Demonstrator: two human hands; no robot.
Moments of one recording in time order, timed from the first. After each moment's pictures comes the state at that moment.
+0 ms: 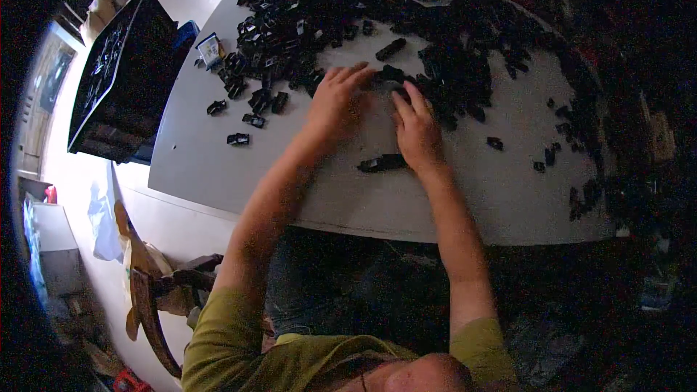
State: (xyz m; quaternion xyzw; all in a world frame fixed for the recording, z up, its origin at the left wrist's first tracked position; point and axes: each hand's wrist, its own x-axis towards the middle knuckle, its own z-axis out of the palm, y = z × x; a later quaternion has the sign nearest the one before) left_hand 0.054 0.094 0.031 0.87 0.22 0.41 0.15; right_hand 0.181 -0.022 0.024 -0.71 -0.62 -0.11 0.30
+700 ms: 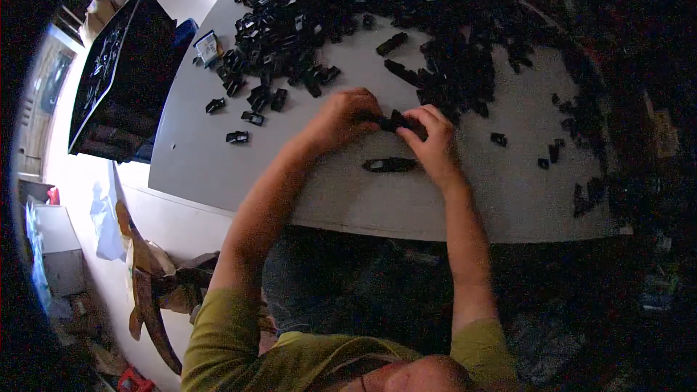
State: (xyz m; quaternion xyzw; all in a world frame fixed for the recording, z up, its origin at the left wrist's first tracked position) left_hand 0.040 0.089 0.027 0.89 0.10 0.24 0.38; right_hand 0.194 -0.049 0.027 -0.69 -0.60 0.08 0.40
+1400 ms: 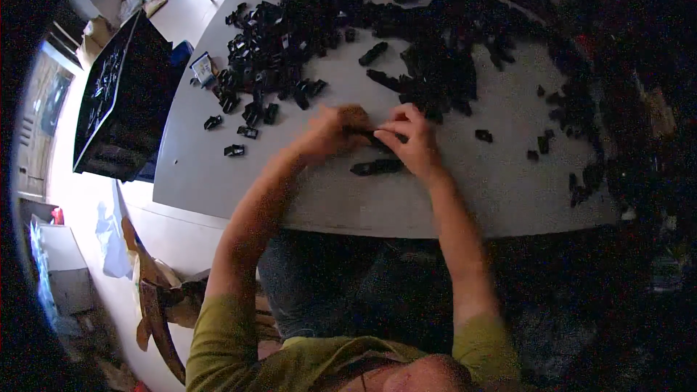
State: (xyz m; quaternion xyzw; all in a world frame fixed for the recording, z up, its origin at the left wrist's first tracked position) left_hand 0.040 0.083 0.034 0.89 0.11 0.12 0.43; right_hand 0.194 -0.044 0.030 -0.65 -0.64 0.11 0.40
